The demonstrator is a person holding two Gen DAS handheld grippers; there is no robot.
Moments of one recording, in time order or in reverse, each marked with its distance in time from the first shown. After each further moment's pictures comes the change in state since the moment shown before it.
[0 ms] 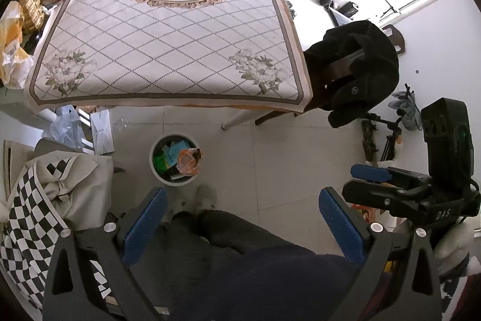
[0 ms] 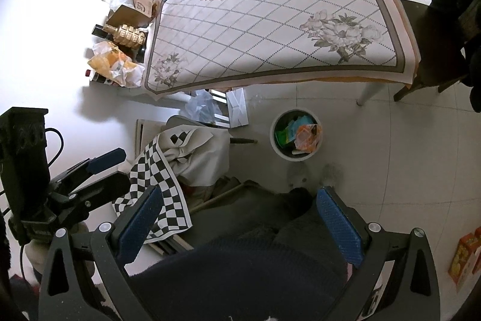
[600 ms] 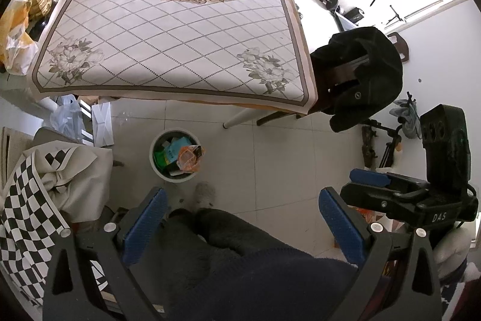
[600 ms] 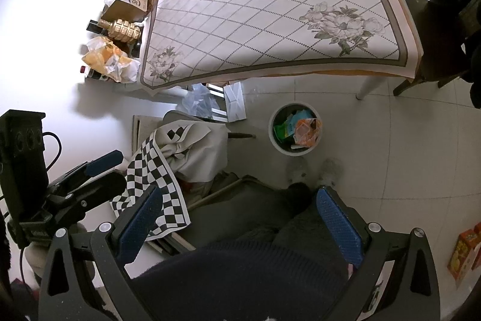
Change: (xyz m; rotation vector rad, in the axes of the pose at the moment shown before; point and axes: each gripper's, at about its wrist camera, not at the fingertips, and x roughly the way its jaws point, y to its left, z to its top) left arm 0.002 0.013 -0.002 -0.050 -0.005 -0.005; right arm 0.012 0.001 0.001 0.012 0.019 -0.009
